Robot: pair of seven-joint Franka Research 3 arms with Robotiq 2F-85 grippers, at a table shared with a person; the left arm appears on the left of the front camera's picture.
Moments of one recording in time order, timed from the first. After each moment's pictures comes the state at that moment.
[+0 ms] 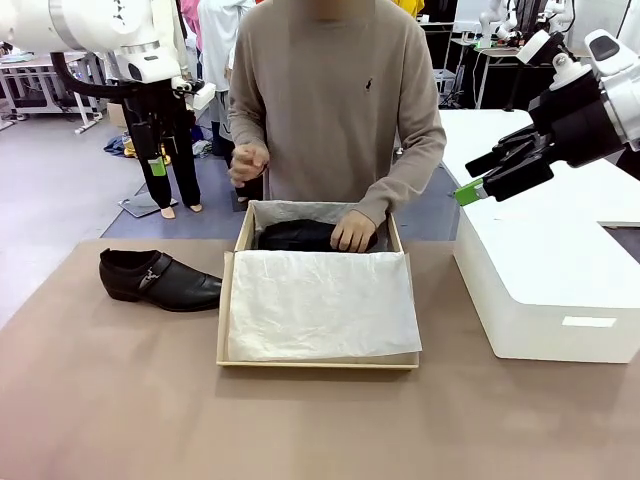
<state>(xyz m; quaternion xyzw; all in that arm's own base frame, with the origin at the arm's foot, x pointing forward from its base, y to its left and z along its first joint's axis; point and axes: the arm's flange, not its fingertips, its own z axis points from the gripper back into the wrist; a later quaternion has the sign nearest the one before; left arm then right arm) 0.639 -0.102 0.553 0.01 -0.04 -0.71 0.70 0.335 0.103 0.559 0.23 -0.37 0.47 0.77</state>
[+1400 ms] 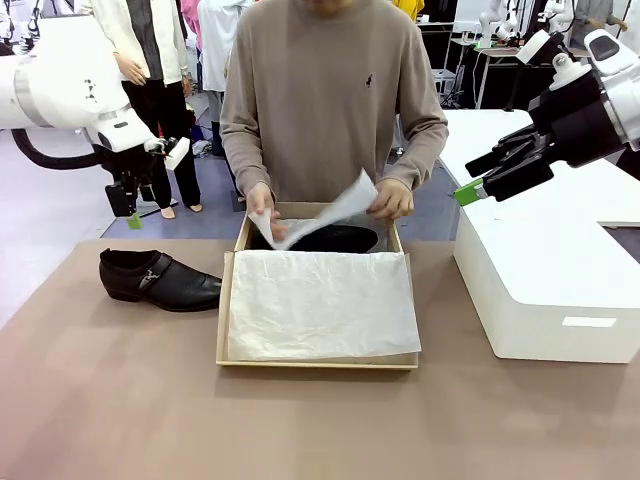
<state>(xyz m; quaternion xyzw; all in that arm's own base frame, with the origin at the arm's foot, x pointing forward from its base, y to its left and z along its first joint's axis) 0.579 -0.055 0.464 0.03 -0.06 -0.71 0.70 0.335 0.103 0.560 0.23 -0.37 0.47 0.77</state>
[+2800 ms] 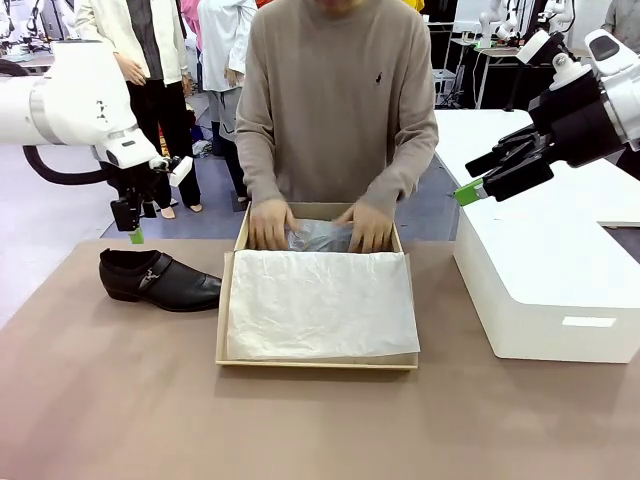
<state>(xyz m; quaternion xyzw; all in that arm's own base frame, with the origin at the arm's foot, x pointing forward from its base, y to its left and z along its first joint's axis) 0.592 -0.050 0.426 0.02 -0.03 -0.71 0.71 0.335 0.103 0.560 0.23 -0.37 0.47 0.77</state>
